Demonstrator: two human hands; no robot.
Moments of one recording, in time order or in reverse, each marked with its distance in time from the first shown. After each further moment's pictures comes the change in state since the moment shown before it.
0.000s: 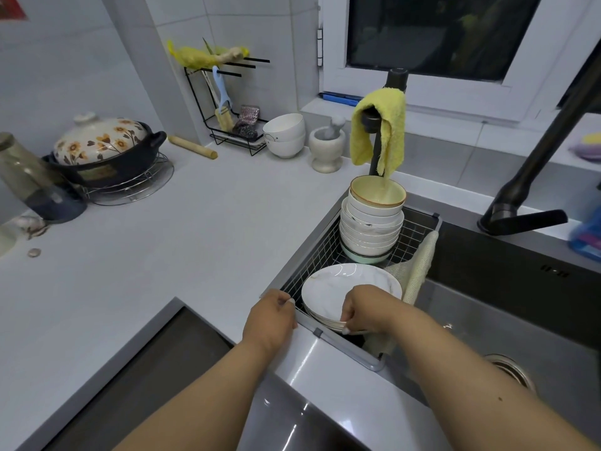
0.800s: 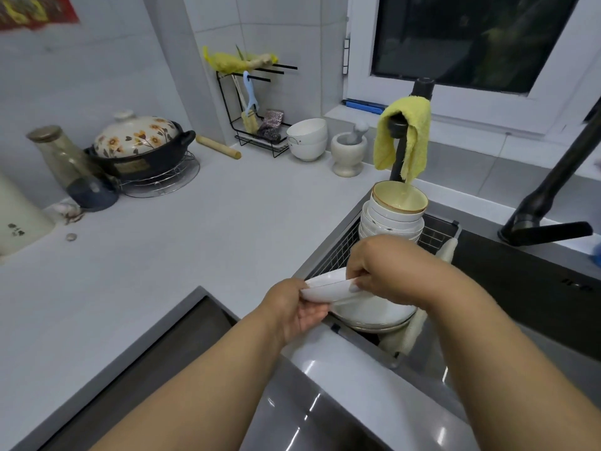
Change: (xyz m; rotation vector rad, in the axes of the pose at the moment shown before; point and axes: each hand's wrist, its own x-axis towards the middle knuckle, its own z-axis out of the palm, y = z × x) left_hand -0.021 0.047 -0.024 -0.743 -0.198 -0.440; right_hand -0.079 -0.077 -0.079 -0.341 0.307 -0.306
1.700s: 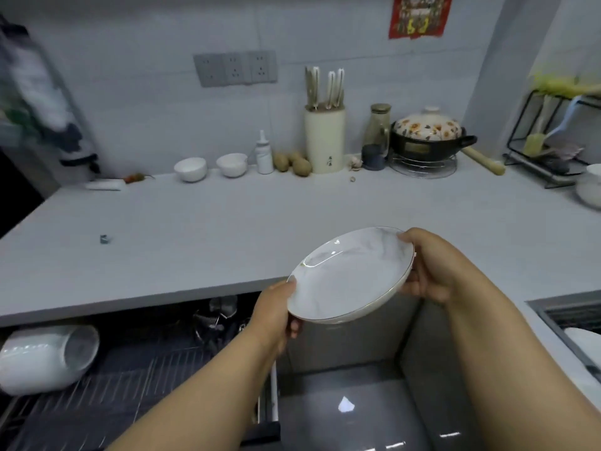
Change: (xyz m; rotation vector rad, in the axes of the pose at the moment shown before) left_hand -0.245 -0.144 -0.314 -0.398 0.603 0.558; right_hand 0.009 -0.328 0.053 1.376 -0.414 0.121
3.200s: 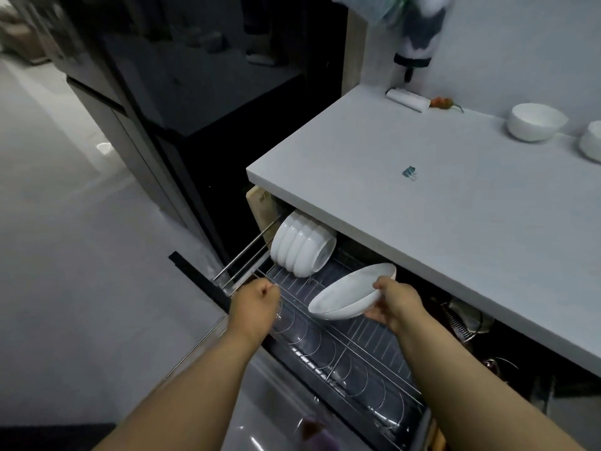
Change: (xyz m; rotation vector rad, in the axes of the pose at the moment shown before) left_hand -0.067 -0.036 -0.515 0.400 0.976 -0.024; right_hand 0.108 0.235 0.560 -0.334 -0.309 0.341
